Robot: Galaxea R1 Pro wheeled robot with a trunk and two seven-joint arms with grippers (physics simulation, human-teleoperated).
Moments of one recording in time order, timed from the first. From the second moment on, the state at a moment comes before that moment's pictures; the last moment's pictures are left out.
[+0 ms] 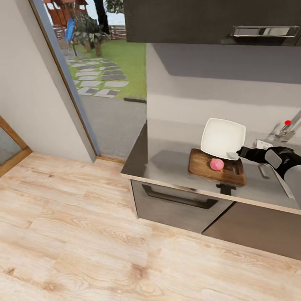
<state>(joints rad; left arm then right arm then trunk) 0.41 -0.02 0.05 -0.71 0.02 -0.56 -0.07 -1.48 -0.43 -0.07 -0.10 -0.18 0.40 0.27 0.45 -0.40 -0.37</state>
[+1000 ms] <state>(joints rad) 0.41 -0.02 0.05 -0.71 0.02 -0.56 -0.07 -1.48 -0.42 -0.07 -0.09 -0.19 0.40 0.27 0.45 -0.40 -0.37</state>
